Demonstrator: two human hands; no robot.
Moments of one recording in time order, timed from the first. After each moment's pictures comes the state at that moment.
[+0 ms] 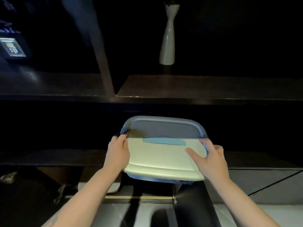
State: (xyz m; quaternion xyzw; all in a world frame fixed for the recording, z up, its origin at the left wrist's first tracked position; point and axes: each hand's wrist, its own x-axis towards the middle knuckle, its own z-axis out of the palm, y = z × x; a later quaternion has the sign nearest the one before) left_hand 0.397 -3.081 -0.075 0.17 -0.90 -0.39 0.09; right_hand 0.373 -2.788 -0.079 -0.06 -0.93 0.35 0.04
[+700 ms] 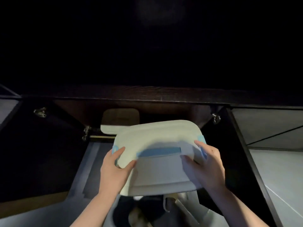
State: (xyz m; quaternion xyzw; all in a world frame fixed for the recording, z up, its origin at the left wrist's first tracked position) left_hand 0.650 -3.136 -0.195 0.32 -0.84 -0.45 -0.01; right_hand 0.576 -2.870 -0.188 -0.08 -0.91 0.41 -0.05
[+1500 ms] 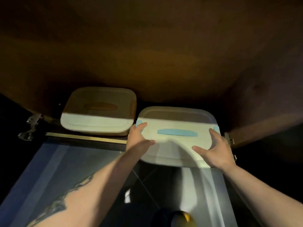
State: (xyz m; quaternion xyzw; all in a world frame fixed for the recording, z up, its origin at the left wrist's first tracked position) left_hand 0.404 -3.158 -0.655 0.28 -0.83 -0.49 -0.06; right_hand 0.367 -2.886 -0.649 -0.09 -0.94 0.30 -0.15
